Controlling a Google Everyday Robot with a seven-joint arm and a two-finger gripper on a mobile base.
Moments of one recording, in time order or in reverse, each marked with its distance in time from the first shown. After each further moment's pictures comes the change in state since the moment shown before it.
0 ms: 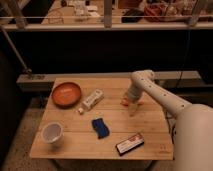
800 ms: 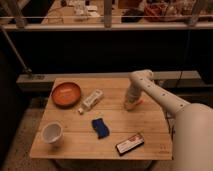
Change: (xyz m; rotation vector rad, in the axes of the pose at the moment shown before) arm -0.002 -0.002 0.000 -0.004 0.010 -0.012
